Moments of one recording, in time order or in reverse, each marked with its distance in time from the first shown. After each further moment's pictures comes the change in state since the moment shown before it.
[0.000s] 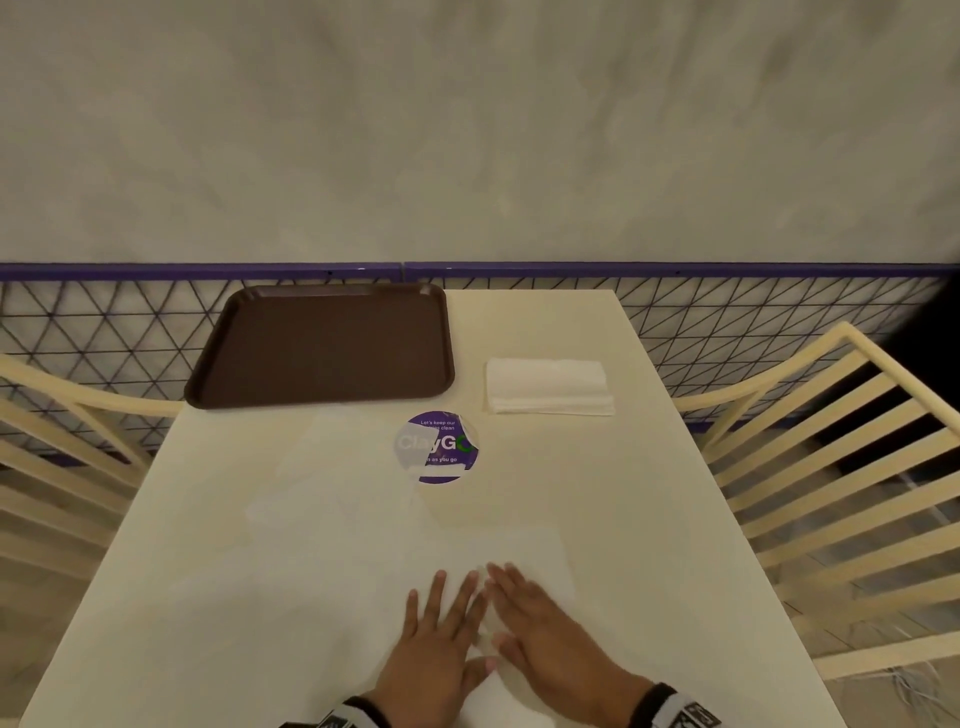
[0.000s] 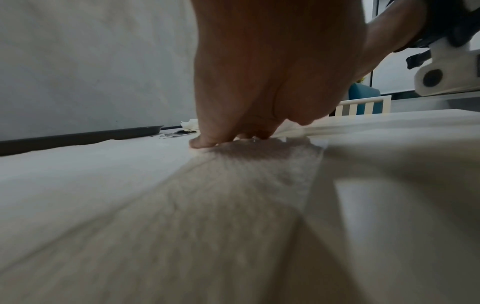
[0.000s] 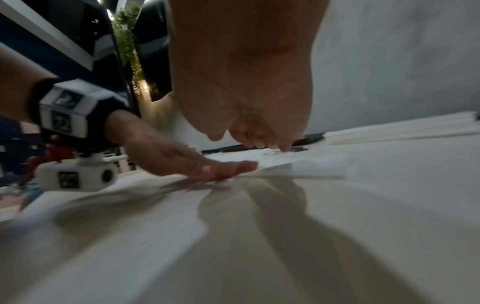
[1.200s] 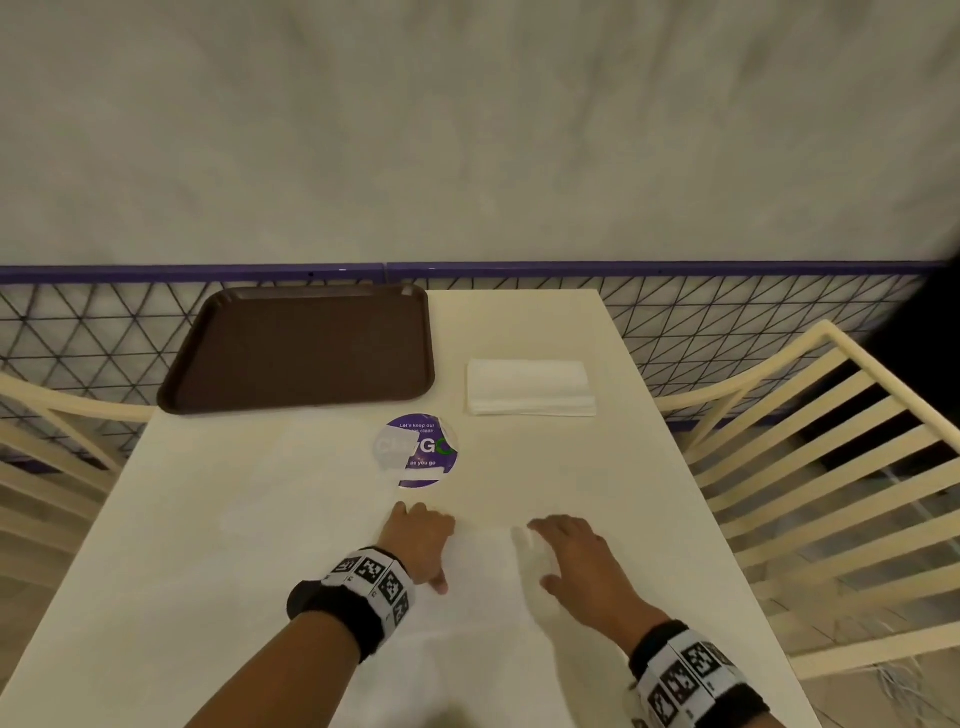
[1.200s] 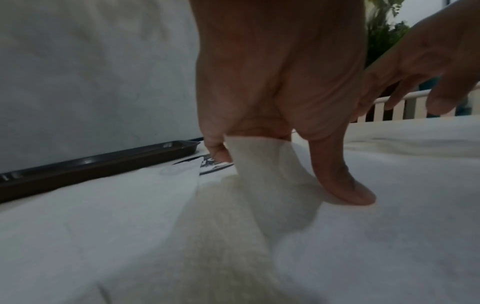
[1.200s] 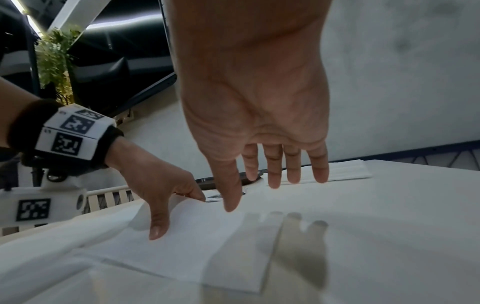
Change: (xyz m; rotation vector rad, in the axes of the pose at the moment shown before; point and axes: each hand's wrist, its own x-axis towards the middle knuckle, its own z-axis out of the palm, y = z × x) left_hand 0.114 -0.032 -0.091 0.027 -0.484 -0.169; right_hand 0.006 0.037 -0.079 -0.091 0.095 0.318
